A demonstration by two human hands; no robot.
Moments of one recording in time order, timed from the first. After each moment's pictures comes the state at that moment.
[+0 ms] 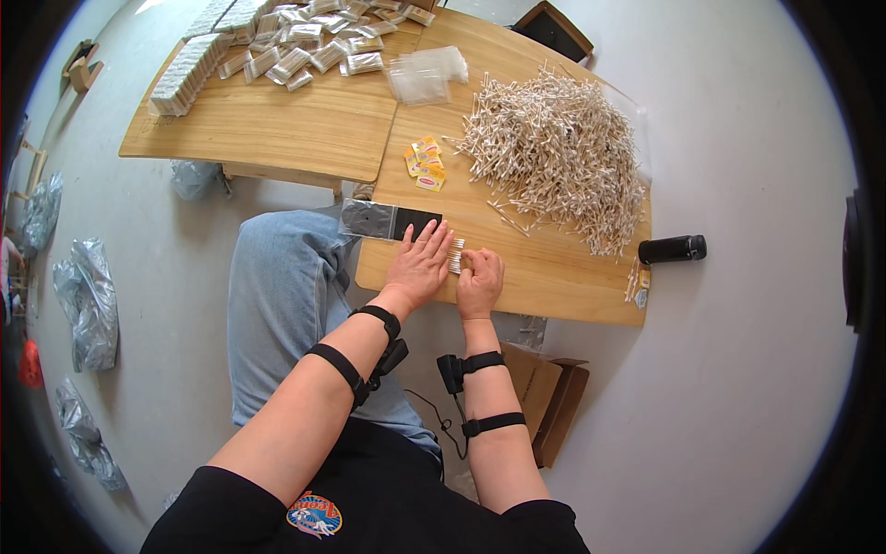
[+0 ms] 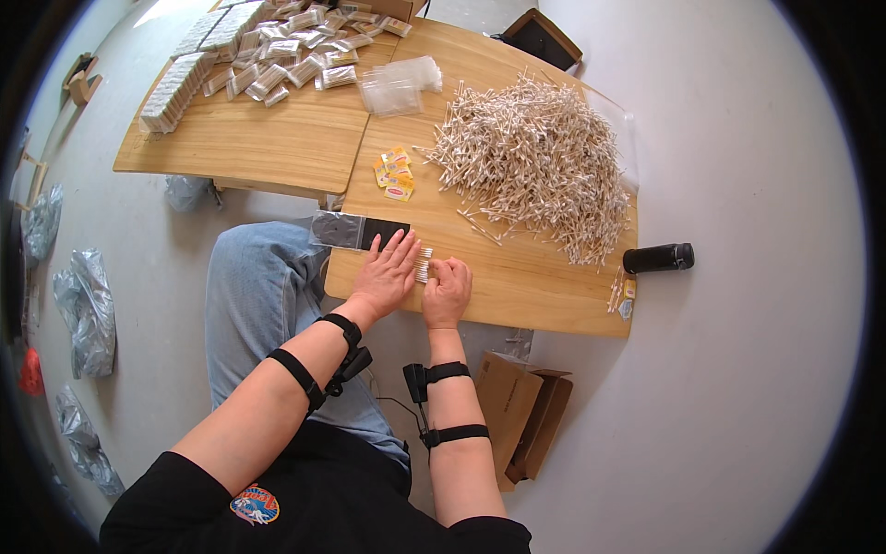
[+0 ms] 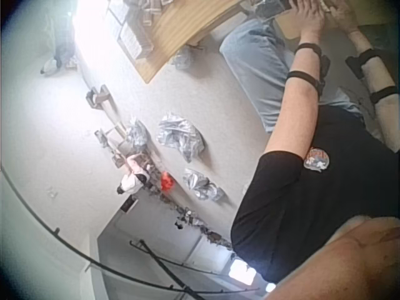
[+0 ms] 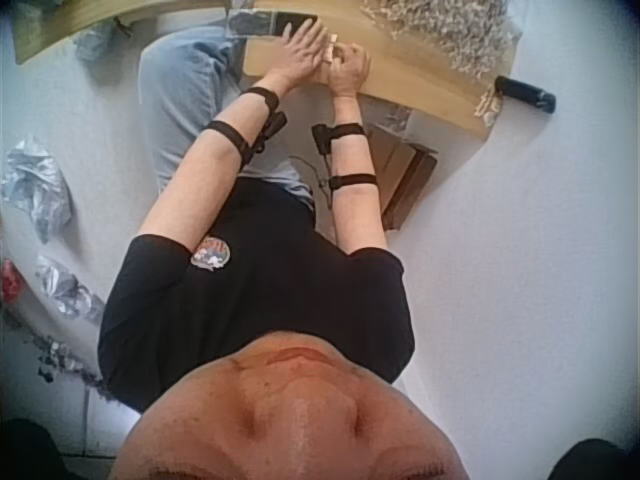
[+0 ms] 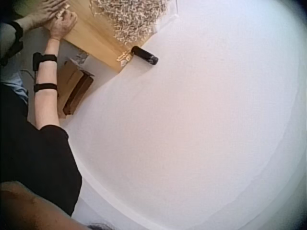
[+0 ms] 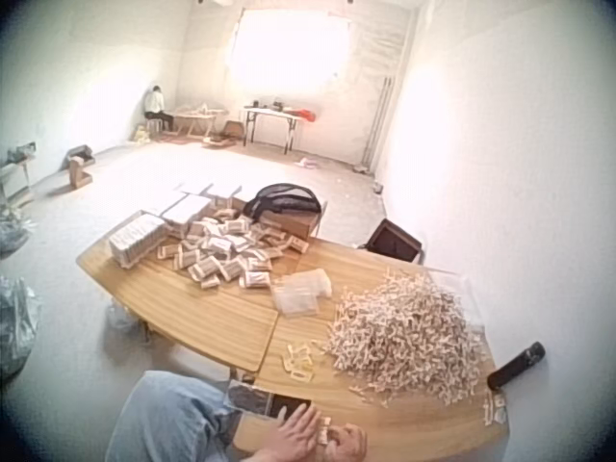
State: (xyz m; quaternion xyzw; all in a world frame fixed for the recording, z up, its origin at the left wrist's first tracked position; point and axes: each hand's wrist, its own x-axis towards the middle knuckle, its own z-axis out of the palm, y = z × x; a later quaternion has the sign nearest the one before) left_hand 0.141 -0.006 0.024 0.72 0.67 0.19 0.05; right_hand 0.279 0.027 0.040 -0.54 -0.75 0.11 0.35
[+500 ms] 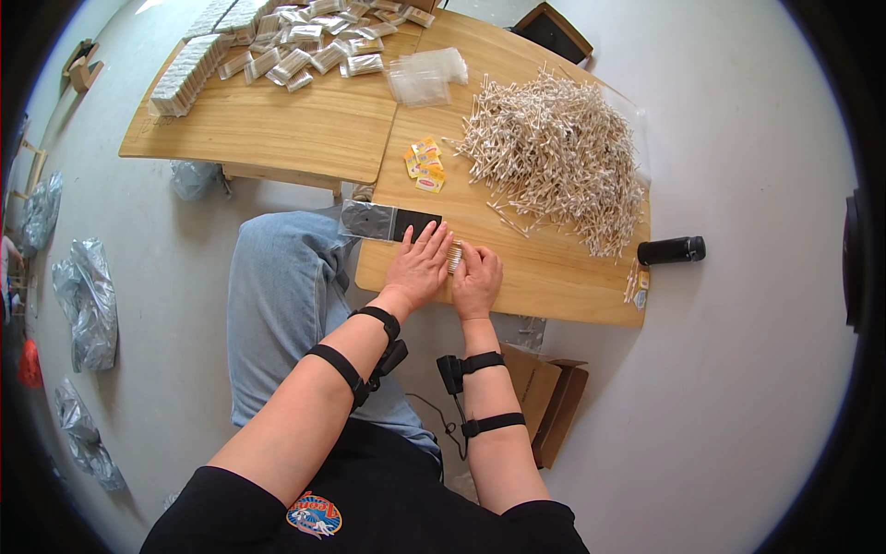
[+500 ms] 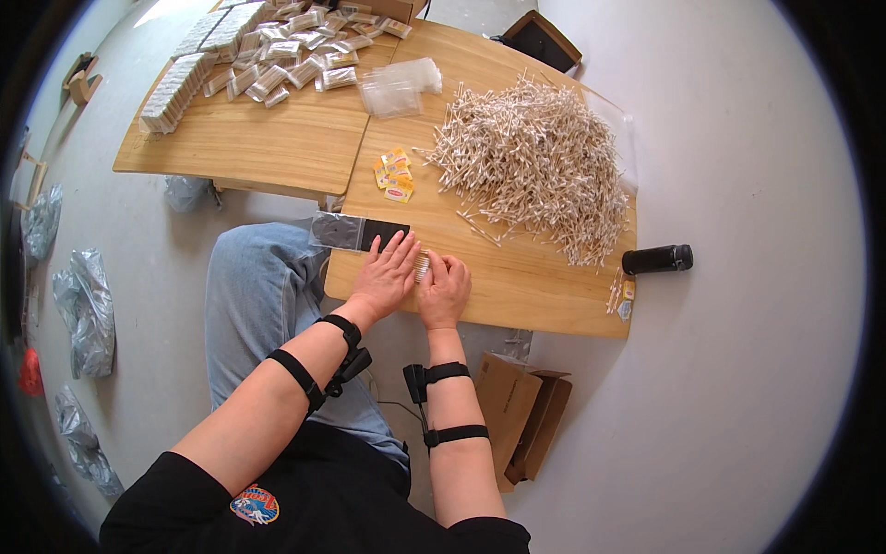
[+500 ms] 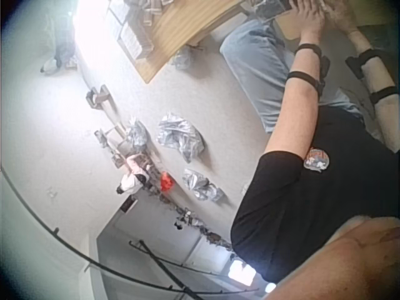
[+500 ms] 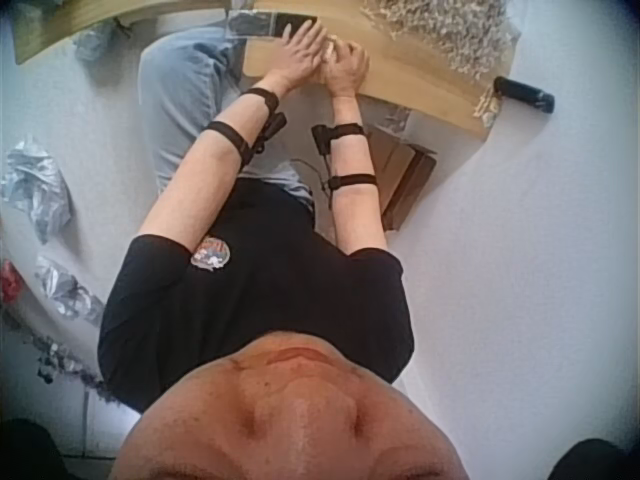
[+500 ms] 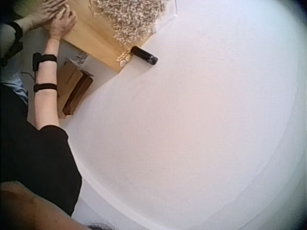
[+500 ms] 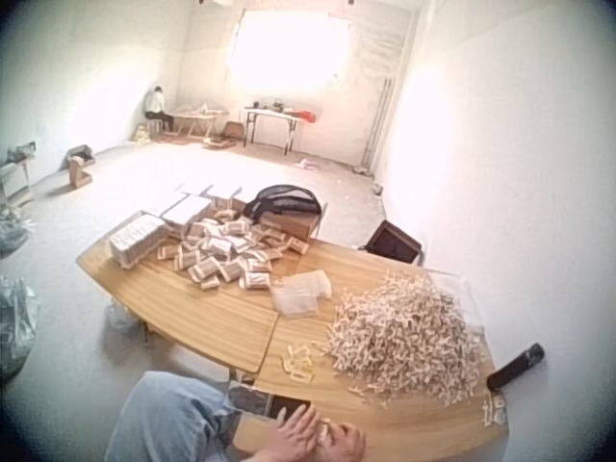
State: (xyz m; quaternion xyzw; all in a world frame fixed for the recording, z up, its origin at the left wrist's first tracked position) left_hand 0.139 -0.007 0.023 0.71 0.68 0.19 0.05; right_hand 0.271 0.027 0.049 -0.54 -0.78 0.08 0.32
